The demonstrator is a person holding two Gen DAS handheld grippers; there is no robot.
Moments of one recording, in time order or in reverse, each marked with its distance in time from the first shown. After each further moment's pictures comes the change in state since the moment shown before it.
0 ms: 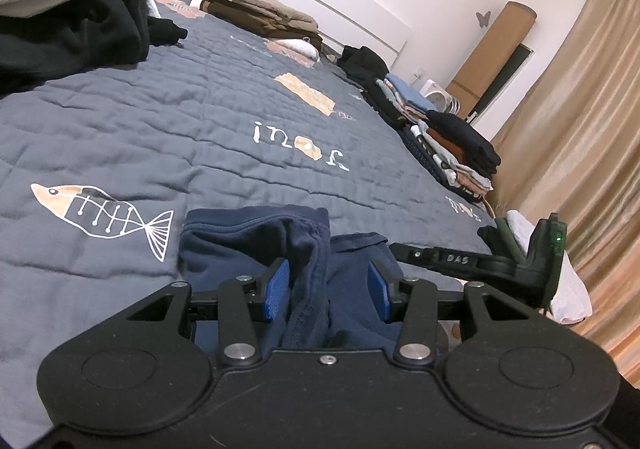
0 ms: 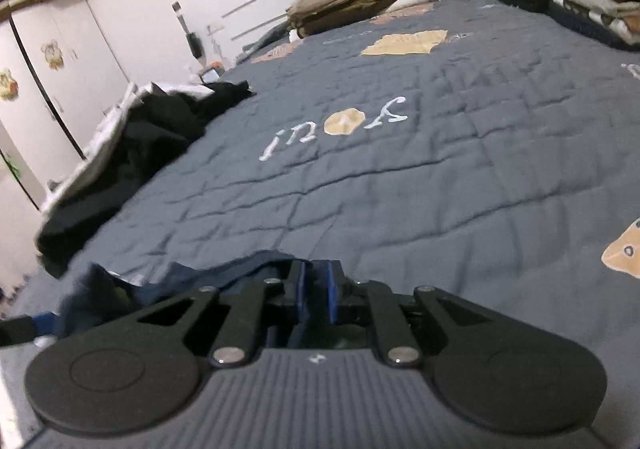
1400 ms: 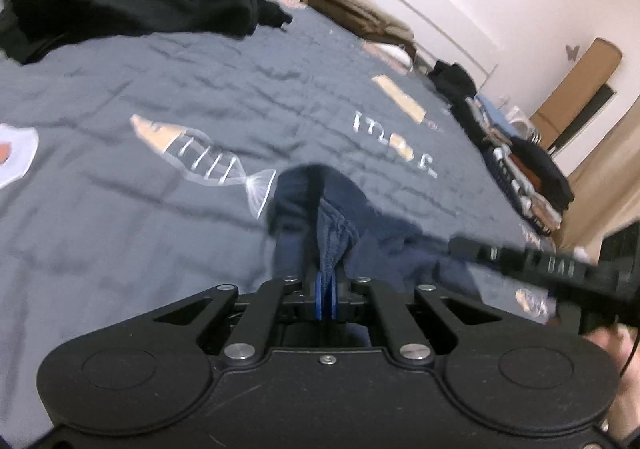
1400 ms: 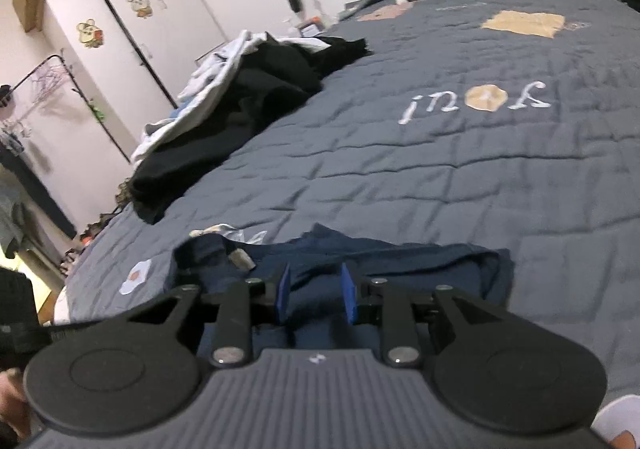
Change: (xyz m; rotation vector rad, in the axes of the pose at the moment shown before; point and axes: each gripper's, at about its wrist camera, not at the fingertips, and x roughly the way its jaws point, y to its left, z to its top) left arm -0.013 0.025 -0.032 -0.159 -0.016 0.240; right arm 0.012 0.067 -0.003 -0.114 0.157 0.241
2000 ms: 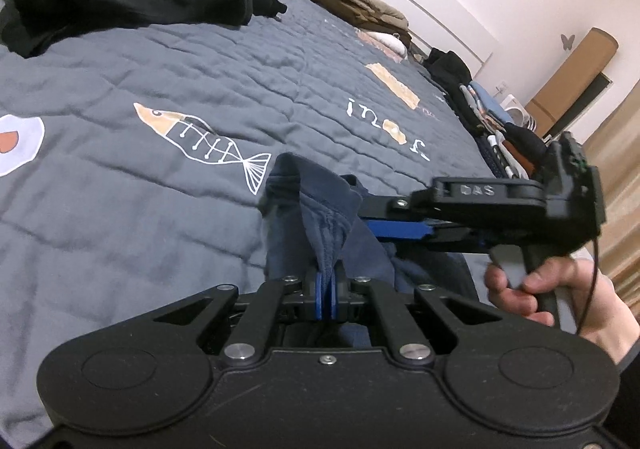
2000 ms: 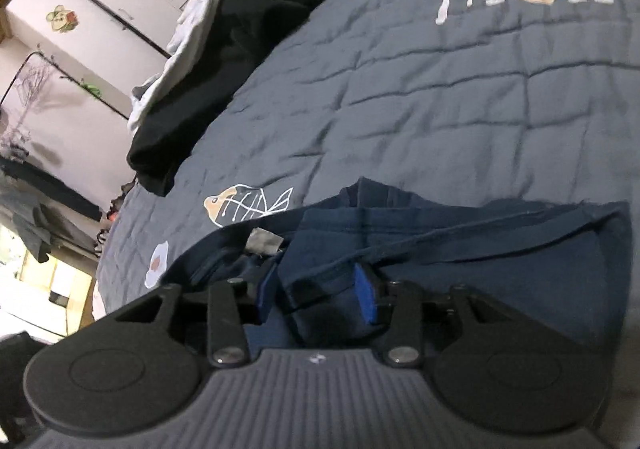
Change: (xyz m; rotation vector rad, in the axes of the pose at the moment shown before) left arm -0.007 0.001 -0.002 -0.006 0.036 -0.024; right arm 0.082 0.007 0.015 0.190 0.264 0.092
